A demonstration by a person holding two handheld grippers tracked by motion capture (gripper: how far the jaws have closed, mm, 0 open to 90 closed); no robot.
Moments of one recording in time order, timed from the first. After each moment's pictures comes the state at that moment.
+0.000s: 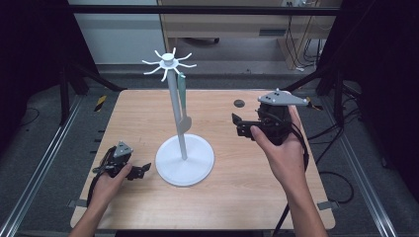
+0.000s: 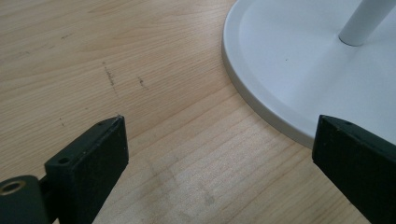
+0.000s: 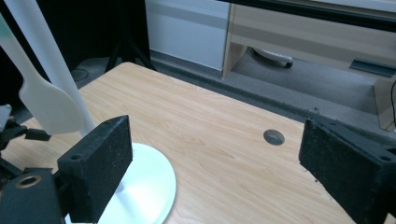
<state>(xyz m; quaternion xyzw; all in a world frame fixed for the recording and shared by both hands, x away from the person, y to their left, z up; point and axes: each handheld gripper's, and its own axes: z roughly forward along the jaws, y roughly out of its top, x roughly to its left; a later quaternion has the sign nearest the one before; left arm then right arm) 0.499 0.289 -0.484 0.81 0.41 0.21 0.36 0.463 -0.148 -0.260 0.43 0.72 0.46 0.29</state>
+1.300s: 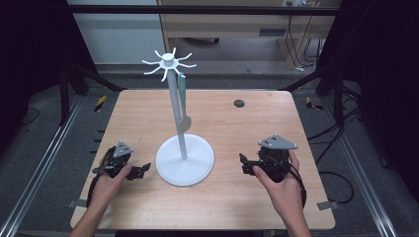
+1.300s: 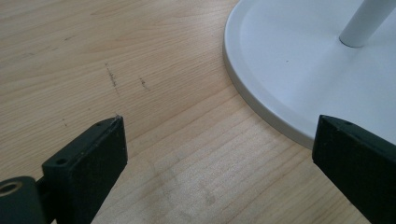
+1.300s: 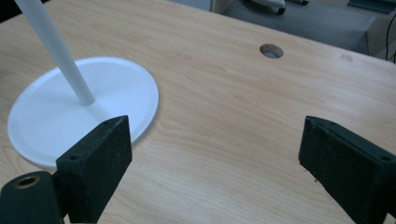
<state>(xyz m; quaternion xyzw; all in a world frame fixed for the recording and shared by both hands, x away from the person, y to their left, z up) 0.498 0.290 -0.483 0.81 0.41 0.22 0.36 0.436 -0.166 -0.374 0.47 0.74 0.38 0.27</state>
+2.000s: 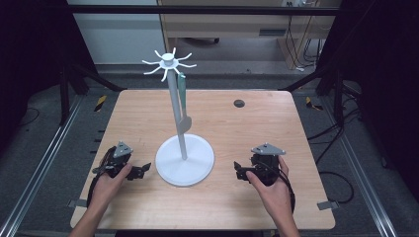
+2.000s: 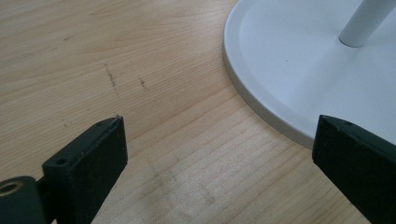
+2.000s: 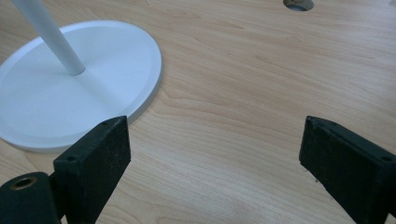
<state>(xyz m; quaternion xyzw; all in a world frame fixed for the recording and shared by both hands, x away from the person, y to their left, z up) 0.498 0.289 -0.483 0.81 0.41 0.22 0.36 0.453 -0.159 -0.428 0.49 0.75 0.38 0.23</state>
